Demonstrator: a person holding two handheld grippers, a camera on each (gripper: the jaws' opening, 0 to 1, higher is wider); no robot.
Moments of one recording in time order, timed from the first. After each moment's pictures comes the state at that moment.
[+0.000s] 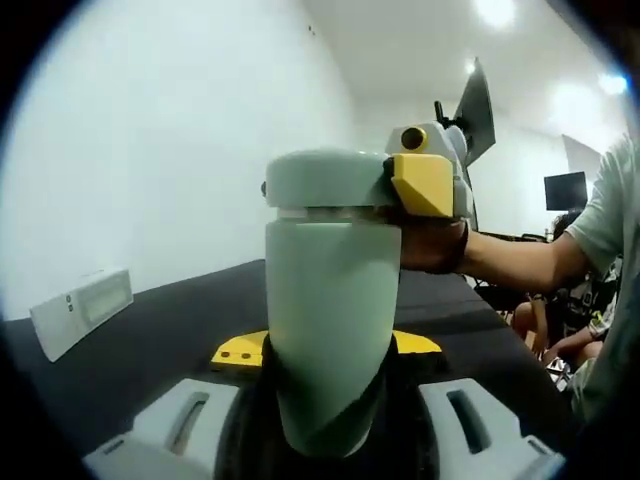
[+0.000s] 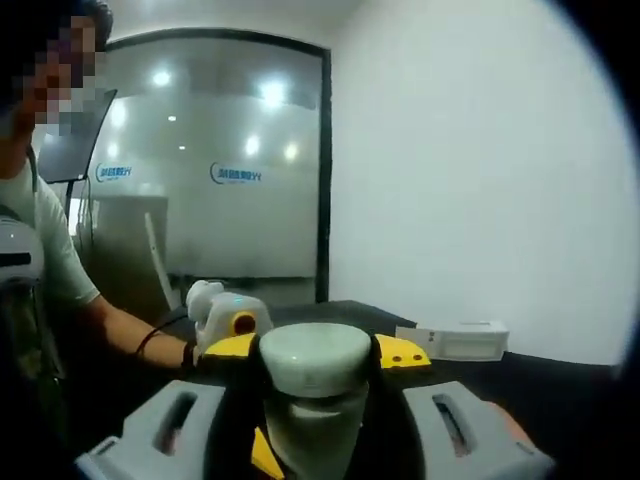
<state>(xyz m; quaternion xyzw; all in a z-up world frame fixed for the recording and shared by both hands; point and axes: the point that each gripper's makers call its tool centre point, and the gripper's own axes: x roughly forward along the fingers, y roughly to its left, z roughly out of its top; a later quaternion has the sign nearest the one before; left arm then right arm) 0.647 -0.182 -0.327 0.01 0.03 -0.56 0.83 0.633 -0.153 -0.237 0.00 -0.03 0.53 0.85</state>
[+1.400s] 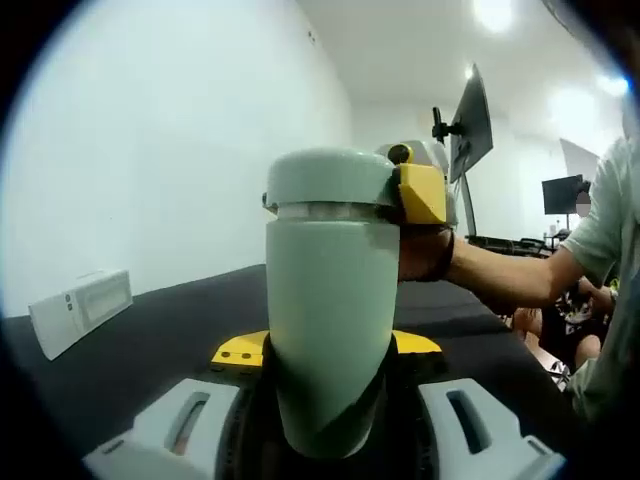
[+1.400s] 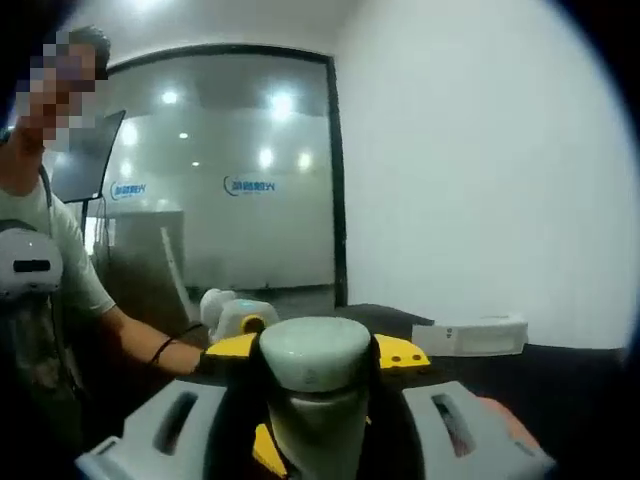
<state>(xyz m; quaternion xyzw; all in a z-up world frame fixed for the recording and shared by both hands) 0.652 -0.182 -0.328 0.00 0.02 -0.56 0.83 0.635 -0.150 -0.242 0.05 -0.02 0.53 0.85</state>
